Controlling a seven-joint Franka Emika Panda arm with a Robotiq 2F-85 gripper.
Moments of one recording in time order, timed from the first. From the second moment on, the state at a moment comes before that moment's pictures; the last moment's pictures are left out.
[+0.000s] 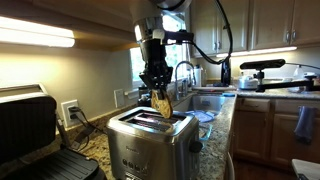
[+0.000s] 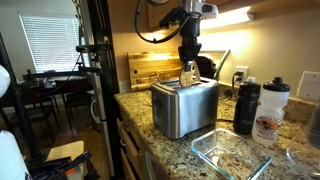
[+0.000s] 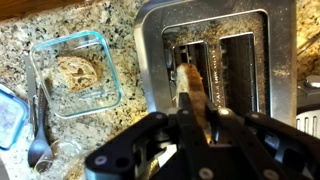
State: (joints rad) arm 0.03 0.03 0.07 -1.87 -0.06 1.81 0.31
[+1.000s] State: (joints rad) arm 0.04 0.04 0.07 -1.87 -0.03 1.80 0.23
